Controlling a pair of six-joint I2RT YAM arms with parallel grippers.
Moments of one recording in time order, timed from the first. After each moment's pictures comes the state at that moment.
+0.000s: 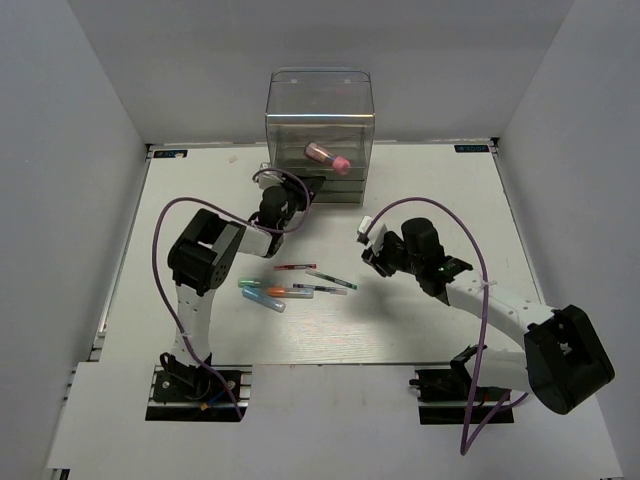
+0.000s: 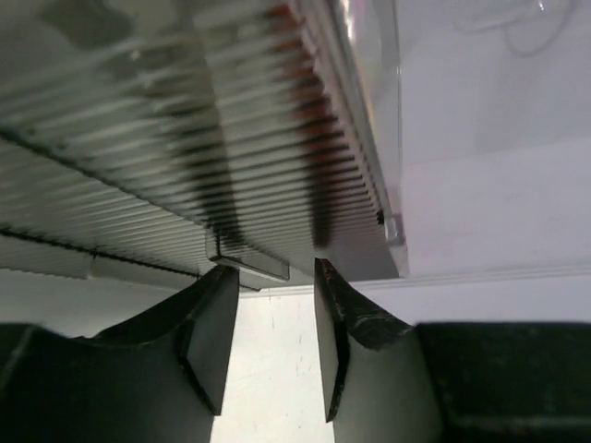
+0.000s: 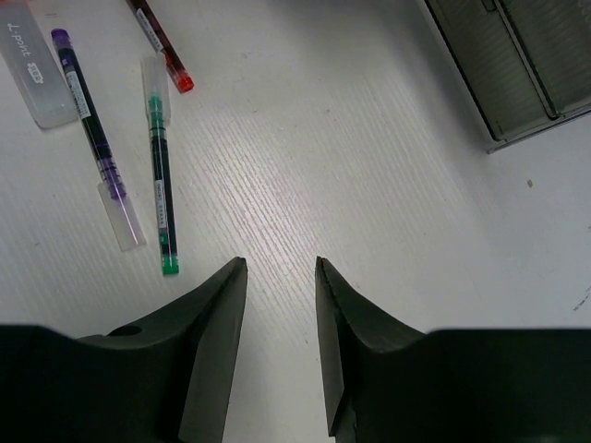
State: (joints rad) left arm -0.47 2.12 1.07 1.00 -0.05 -1.24; right arm 0.56 1.22 0.61 0.06 -0.33 -0.51
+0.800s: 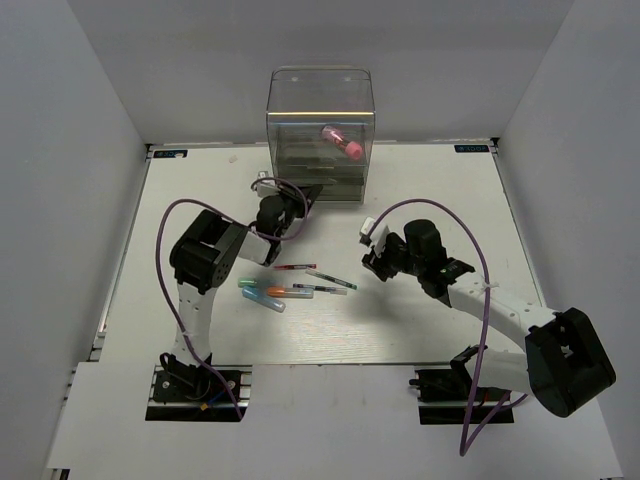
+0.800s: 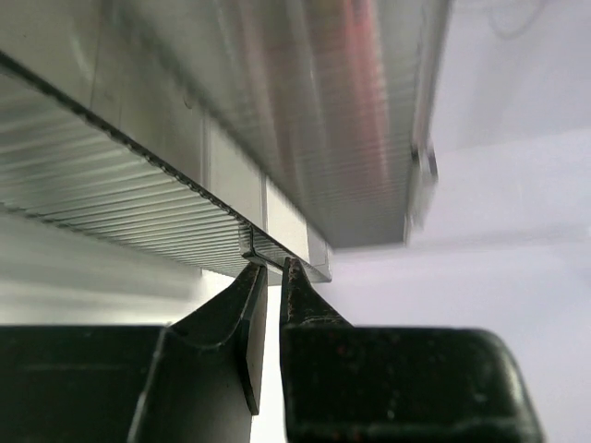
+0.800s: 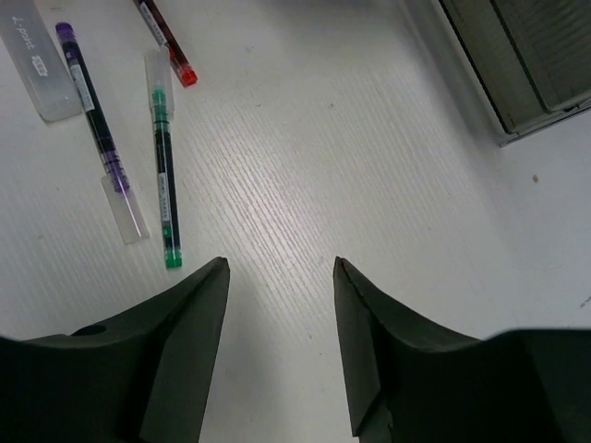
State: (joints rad) left arm -0.47 2.15 1.02 1.11 -0.04 -1.28; right arm 0.55 1.20 0.59 0.07 -0.34 -0.50
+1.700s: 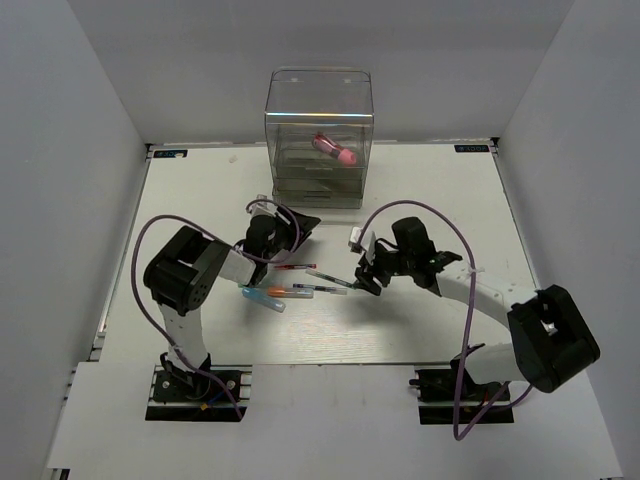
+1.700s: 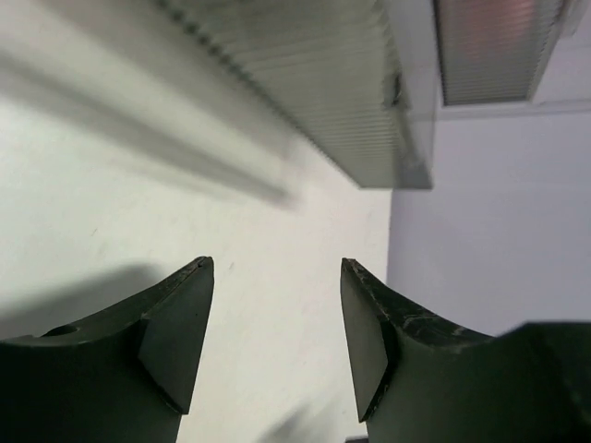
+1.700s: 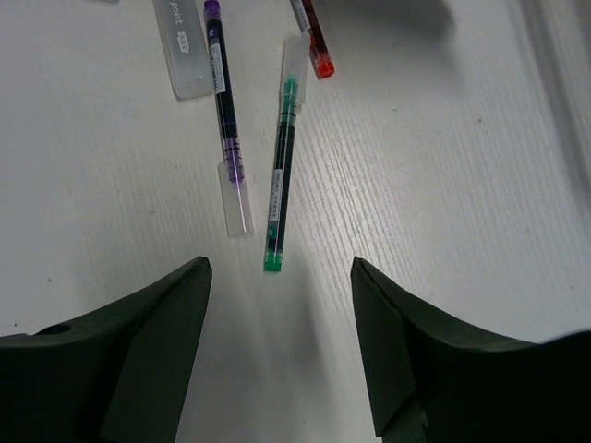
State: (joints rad) left arm -0.49 1.93 0.72 0.96 0.08 -1.22; right arm 0.56 1.32 0.64 -0.05 -0.58 -0.54
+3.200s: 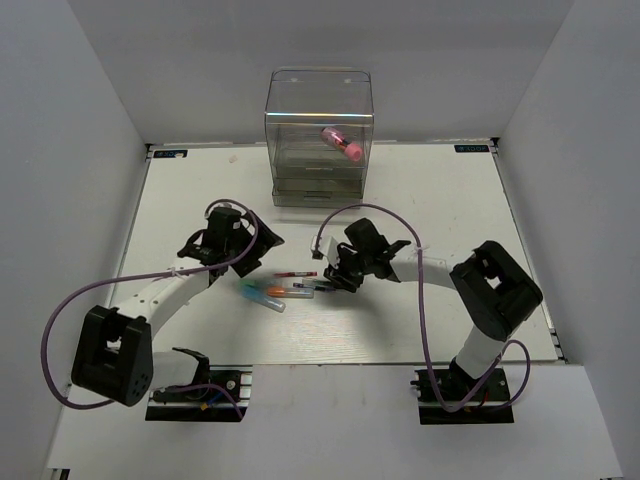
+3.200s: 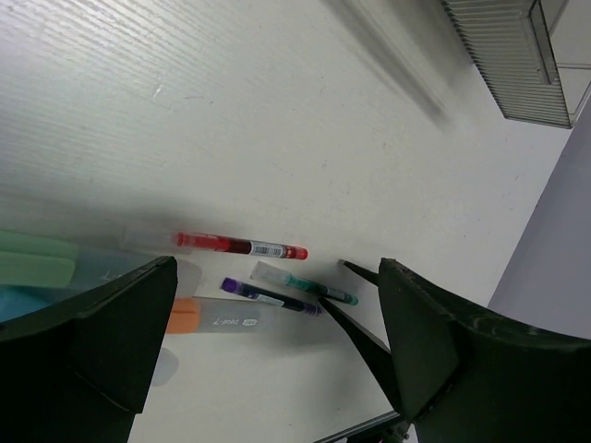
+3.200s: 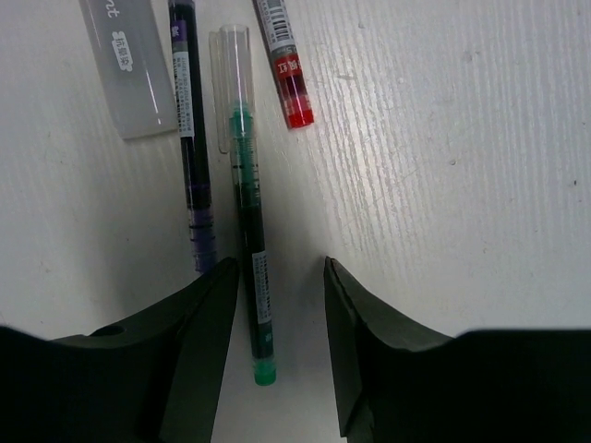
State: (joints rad) left arm -0.35 1.28 0.73 -0.22 0.10 -1.00; right arm 0.74 1.70 0.88 -0.09 -0.38 -0.54
